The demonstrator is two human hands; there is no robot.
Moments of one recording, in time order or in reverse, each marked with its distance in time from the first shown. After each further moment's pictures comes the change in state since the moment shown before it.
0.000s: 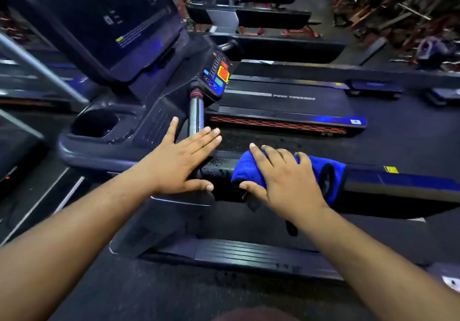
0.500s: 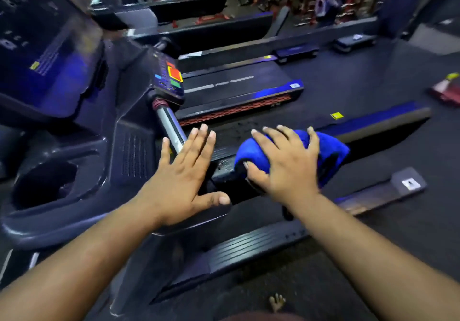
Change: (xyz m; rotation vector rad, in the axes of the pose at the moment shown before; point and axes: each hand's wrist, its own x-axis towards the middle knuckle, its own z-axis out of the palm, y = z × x) left_hand 0.005 -0.014 0.009 -0.367 -0.018 0.141; right_hand 0.007 -0.049 0.022 0.024 0.270 0.475
